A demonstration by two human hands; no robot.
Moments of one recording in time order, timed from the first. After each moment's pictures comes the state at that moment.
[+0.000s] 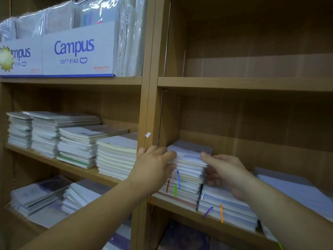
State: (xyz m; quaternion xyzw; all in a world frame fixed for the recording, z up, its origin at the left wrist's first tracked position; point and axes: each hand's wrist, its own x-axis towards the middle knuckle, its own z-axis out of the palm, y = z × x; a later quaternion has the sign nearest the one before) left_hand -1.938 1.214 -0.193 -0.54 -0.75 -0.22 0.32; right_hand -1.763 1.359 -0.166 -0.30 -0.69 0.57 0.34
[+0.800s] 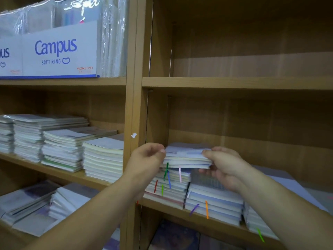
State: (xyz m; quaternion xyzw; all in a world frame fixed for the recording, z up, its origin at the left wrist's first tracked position) left_hand -1.888 1.210 -0.169 -0.36 -0.62 -0.69 -0.12; right_hand -1.747 1.359 -0.145 -0.31 -0.57 0.64 0.41
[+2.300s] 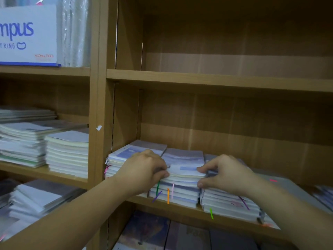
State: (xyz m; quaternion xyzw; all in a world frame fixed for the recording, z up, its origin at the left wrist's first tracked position) left_hand -1.868 1.265 -0.198 -0.68 -0.66 -0.22 0.22; right_hand -1.619 1.391 -0.159 -0.33 -0.91 0.12 0.20
